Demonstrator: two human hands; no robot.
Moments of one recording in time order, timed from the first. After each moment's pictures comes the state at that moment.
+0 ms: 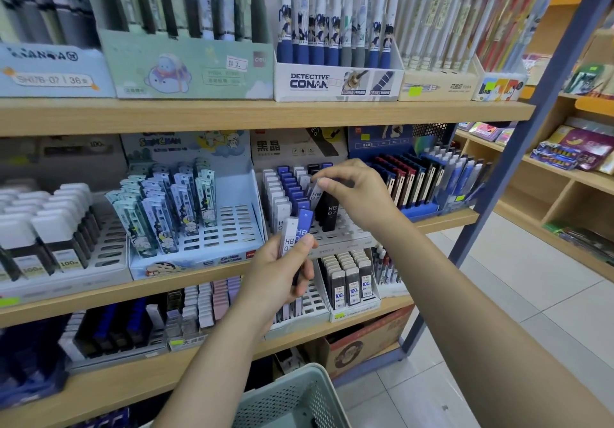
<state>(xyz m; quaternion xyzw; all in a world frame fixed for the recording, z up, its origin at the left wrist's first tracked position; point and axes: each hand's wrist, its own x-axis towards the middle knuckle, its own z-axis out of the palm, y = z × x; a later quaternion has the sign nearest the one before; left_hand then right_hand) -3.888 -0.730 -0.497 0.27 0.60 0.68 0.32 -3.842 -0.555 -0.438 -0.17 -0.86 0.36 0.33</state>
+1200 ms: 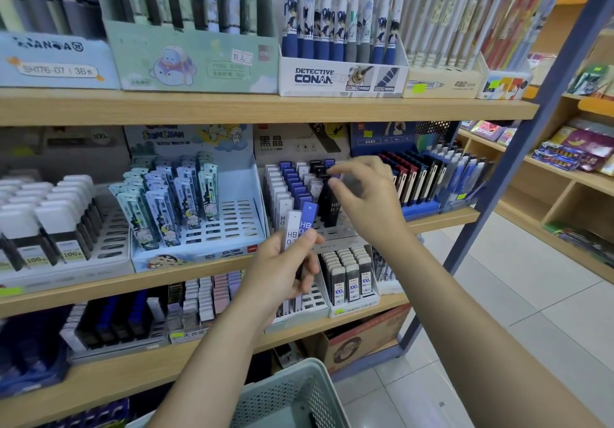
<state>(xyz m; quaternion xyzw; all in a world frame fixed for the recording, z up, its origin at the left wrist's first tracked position) -3.885 -0.731 -0.495 0.28 0.59 0.68 0.33 -3.828 -0.565 -0.454 -0.20 -0.86 0.23 0.42</state>
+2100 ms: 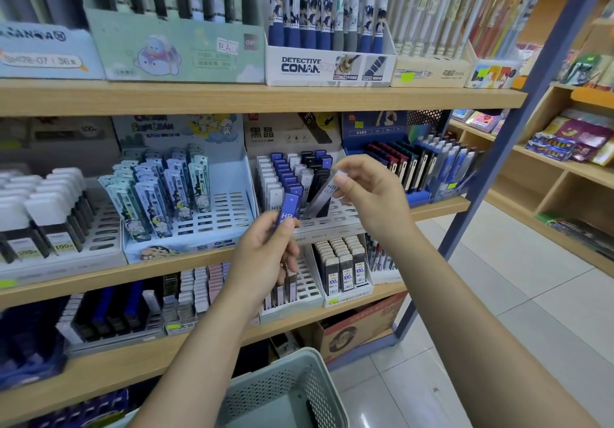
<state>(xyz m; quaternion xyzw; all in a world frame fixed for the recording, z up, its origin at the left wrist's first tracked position) -3.890 -0.733 -0.502 0.30 0.63 0.67 0.23 -3.799 -0.570 -0.450 -0.14 -0.80 0.44 0.39</state>
